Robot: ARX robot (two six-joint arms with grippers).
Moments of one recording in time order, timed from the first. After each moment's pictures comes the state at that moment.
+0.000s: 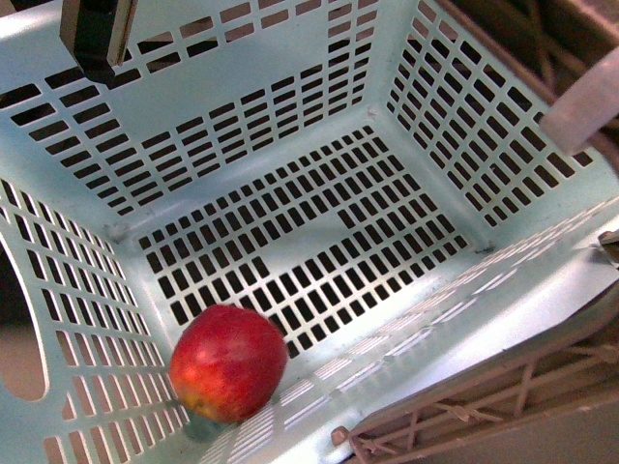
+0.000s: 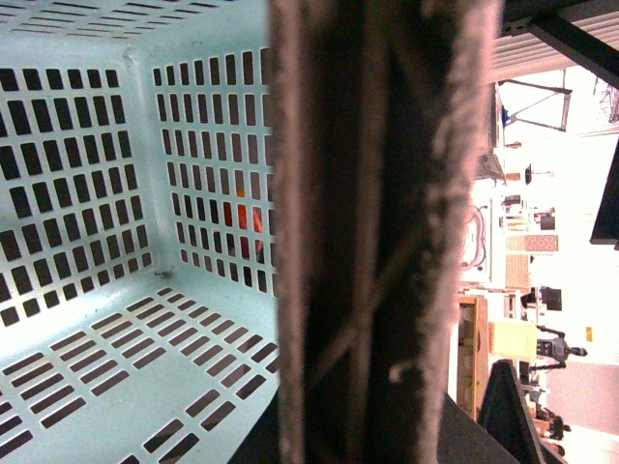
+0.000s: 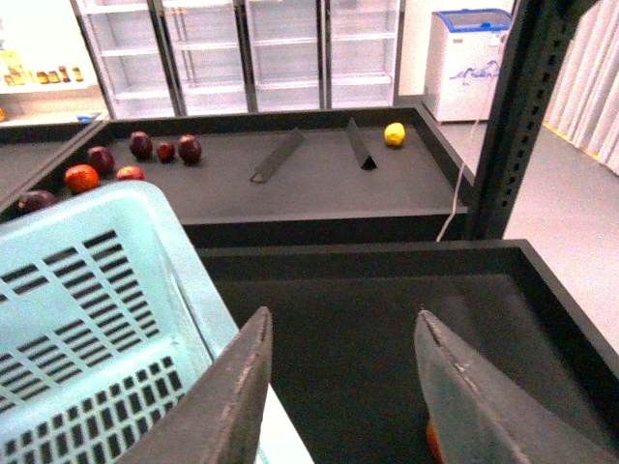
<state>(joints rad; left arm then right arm) -0.61 1.39 0.87 0.14 0.18 -1.15 0.22 0.79 0.27 0.51 0.21 0.02</state>
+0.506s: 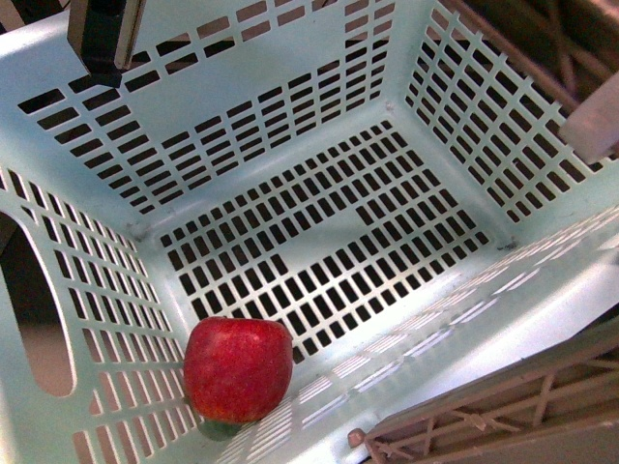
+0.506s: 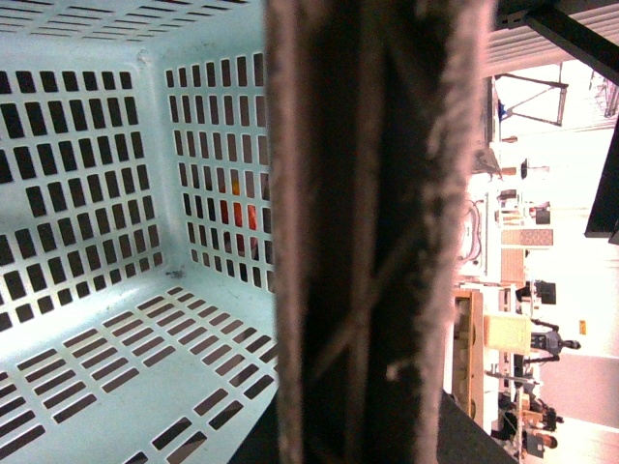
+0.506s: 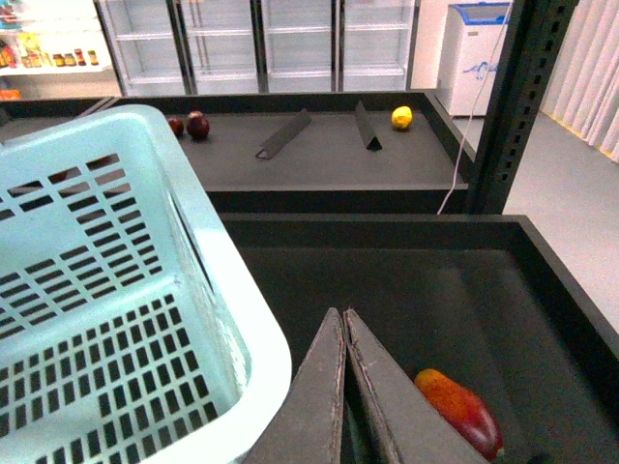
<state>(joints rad) -0.61 1.39 0.87 0.14 0.19 -1.16 0.04 0.55 0.09 0.45 0.02 0.00</state>
